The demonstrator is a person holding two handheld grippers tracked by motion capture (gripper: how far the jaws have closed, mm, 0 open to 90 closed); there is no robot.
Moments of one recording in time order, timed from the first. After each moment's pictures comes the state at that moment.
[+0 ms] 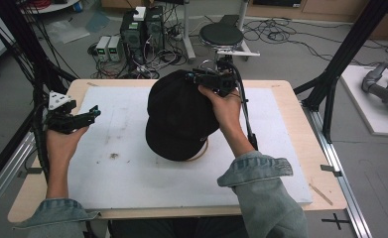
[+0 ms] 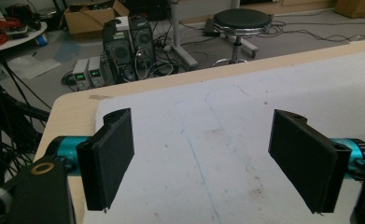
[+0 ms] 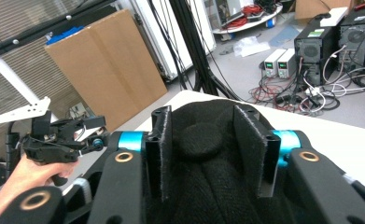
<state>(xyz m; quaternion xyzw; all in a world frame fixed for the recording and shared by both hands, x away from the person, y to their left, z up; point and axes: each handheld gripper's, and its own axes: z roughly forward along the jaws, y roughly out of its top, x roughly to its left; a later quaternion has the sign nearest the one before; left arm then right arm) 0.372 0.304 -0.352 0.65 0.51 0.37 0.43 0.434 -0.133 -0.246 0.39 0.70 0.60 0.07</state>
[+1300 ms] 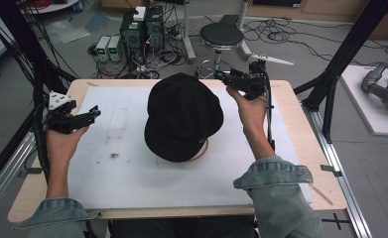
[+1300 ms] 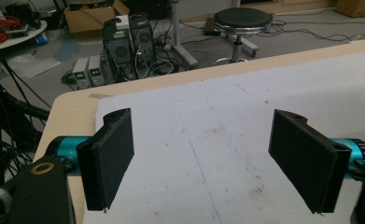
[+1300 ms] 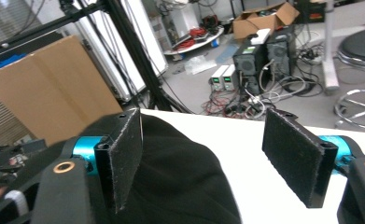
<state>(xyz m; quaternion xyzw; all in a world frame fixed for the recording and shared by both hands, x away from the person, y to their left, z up) 0.373 0.304 -0.353 0.65 0.51 0.37 0.43 0.430 -0.204 -0.255 0.46 0.65 0.59 0.14</state>
